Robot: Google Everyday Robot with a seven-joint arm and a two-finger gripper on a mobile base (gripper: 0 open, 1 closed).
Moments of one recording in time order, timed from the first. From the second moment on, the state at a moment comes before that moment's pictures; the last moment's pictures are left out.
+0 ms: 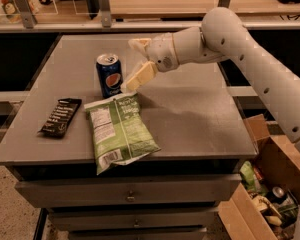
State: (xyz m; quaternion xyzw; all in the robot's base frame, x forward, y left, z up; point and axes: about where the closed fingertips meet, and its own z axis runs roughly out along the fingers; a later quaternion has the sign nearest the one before) arm 0.642 0.061 0.894 -0.58 0.57 0.37 0.44
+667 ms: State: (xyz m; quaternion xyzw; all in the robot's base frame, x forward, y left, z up) arm 0.706 -0.026 0.913 -0.45 0.67 0.32 0.50
